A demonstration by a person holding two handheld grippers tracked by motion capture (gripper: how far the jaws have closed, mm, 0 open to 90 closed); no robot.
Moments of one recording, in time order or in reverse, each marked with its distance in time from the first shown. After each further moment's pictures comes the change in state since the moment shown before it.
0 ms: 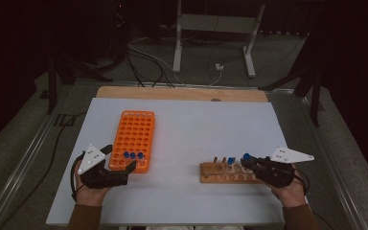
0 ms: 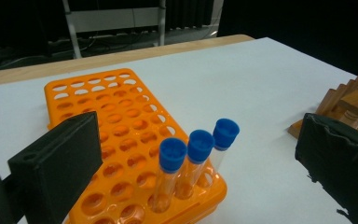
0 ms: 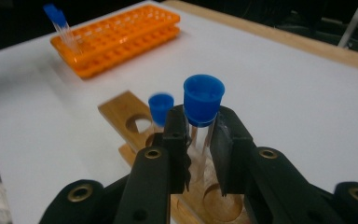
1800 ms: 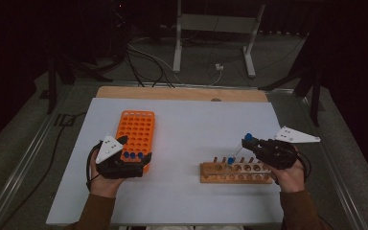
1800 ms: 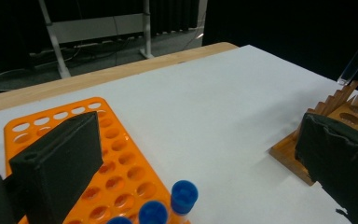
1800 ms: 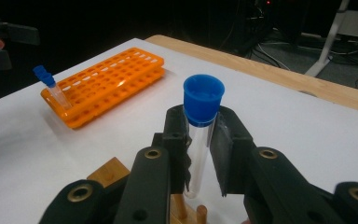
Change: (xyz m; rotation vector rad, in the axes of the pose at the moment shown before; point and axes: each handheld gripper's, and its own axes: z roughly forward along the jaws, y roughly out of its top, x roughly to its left) left arm -0.024 0.031 0.027 -0.003 -0.048 0.046; right arm -0.011 0.048 0.000 -0.076 -0.042 0.068
